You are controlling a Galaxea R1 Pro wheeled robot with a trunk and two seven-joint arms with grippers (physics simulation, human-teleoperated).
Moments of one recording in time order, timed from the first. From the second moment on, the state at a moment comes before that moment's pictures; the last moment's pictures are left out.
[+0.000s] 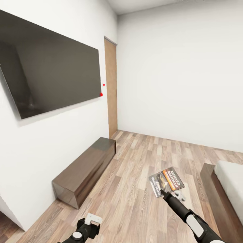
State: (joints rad) left arm -0.49 -0.04 -0.54 -0.19 0.25 -0.10 0.10; right arm -0.50 -0.14 -0.14 -0.40 -0.70 0.09 0.66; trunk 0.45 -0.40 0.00
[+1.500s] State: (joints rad) left arm -0.49 -0.04 -0.54 -0.19 0.24 -0.10 0.10; right arm -0.50 -0.14 -0.14 -0.38 -0.70 0.09 0.62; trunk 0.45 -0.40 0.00
